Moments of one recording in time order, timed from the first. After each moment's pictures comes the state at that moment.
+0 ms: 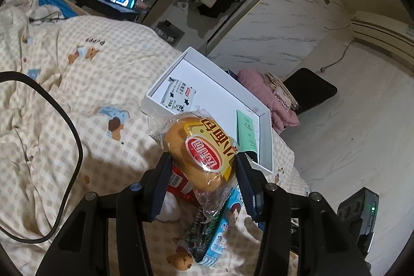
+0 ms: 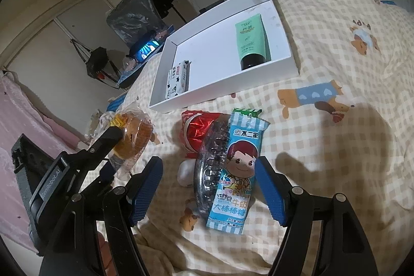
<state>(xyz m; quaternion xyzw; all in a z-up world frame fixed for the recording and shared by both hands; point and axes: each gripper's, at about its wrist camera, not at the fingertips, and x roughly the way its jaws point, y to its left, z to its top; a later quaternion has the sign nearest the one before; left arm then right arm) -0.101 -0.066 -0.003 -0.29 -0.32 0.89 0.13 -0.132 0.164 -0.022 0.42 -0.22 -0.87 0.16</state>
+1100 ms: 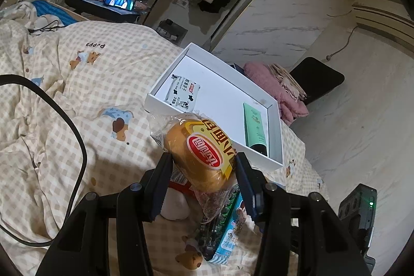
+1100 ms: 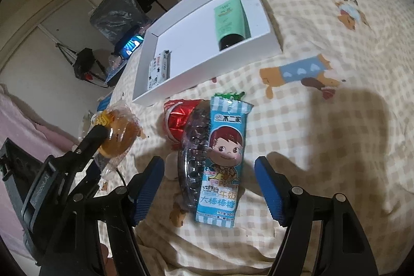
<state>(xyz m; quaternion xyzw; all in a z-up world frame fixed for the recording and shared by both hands) -0.107 -0.059 -0.004 -0.31 -0.28 0.90 0.12 -0.137 0.170 -0.043 0.45 -0.24 -0.85 0.13</state>
